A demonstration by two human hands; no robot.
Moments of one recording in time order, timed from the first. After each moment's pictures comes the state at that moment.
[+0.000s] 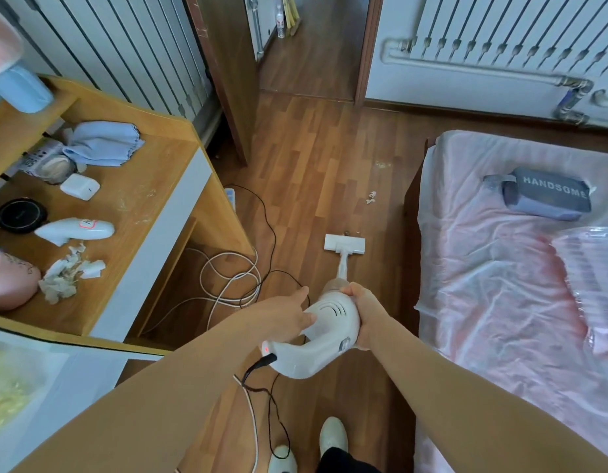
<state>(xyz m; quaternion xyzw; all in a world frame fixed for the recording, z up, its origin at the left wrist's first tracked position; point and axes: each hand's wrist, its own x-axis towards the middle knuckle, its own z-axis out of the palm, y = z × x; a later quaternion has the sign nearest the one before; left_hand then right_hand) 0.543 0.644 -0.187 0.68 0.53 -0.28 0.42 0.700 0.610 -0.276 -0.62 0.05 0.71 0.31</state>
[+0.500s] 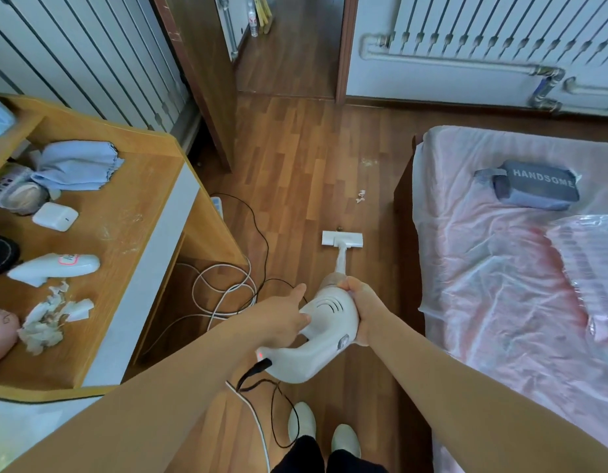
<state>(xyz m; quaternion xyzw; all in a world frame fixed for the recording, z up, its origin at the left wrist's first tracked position) 0.525 0.691 -0.184 0.74 0.47 -0.30 0.39 0.683 0.653 -0.277 -0.63 0.06 0.69 0.34</state>
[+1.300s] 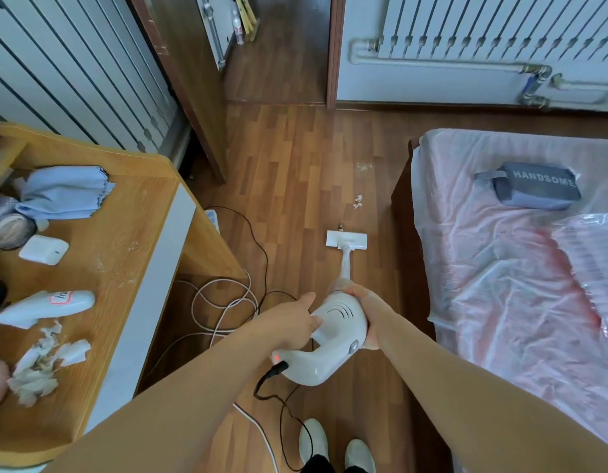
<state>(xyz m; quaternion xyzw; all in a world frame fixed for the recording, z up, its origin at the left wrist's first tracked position) 0.531 0.734 -0.193 0.72 0.47 -0.28 0.42 0.684 0.689 -0.278 -0.65 0.07 0.67 0.34</state>
